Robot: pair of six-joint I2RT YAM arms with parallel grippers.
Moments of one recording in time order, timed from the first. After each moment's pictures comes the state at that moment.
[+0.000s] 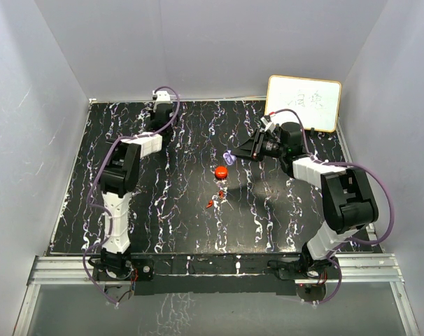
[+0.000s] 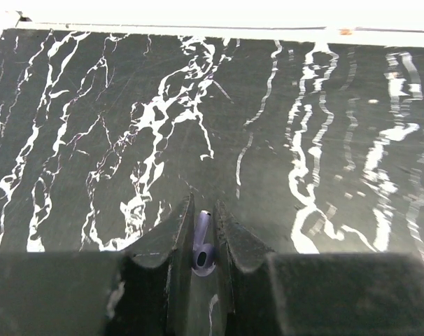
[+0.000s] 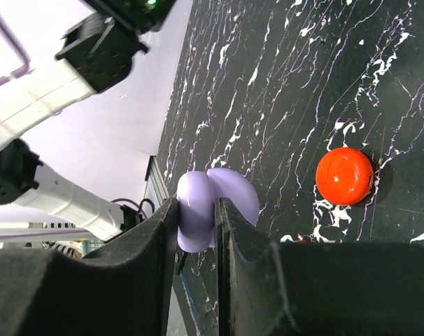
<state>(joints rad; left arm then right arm) -0.28 2.25 1.50 0.33 -0.60 0.02 0.19 1.66 0.87 0.47 -0.92 0.87</state>
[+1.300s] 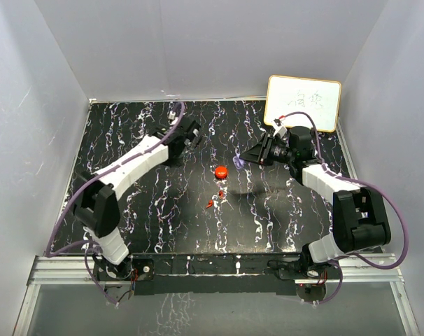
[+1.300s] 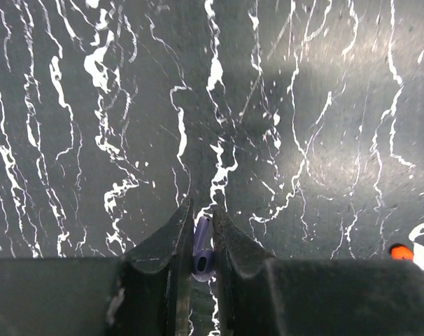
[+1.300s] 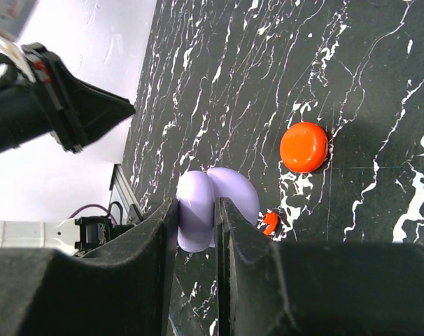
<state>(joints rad) -0.60 1.68 1.47 -0.98 -0.50 -0.40 0.15 1.47 0.79 0.28 -0.83 0.72</state>
